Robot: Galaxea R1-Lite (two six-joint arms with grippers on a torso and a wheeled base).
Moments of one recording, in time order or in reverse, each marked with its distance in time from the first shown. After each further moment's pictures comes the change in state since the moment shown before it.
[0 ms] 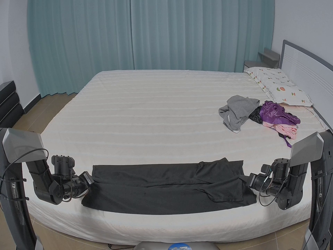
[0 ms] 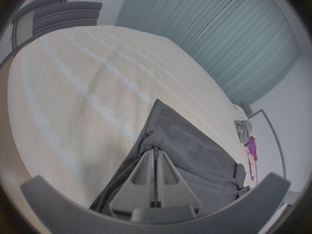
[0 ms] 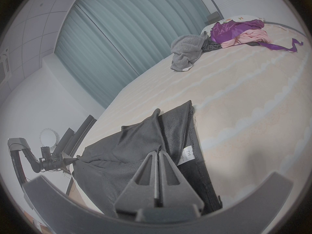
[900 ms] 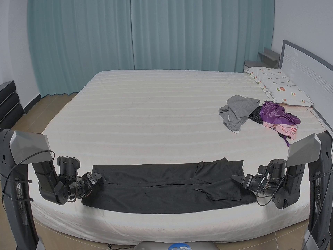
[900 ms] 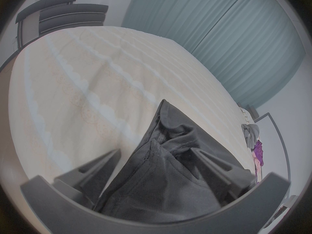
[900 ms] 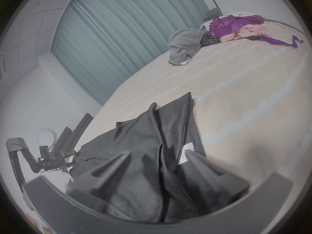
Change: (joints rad) left arm -0.030 0.055 -0.049 0.006 0.084 -0.038; right arm 0.020 0.022 -0.050 0.068 -0.022 0.004
